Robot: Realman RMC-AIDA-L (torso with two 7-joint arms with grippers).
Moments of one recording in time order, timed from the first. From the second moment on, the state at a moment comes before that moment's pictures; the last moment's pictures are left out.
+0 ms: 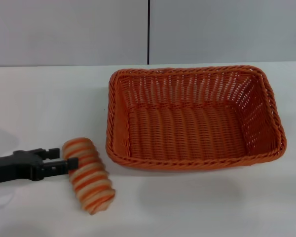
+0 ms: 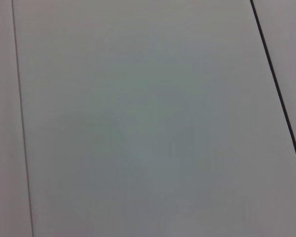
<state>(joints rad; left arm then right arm) -0.16 -2.07 0.90 0.92 1.97 1.50 -1.83 0.10 2.07 2.53 0.73 -1.17 1.57 -2.01</state>
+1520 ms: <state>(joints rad) -0.22 -2.07 0.91 0.77 1.95 1.45 -1.75 0.10 2.07 2.54 0.72 -1.17 1.57 -2.01</state>
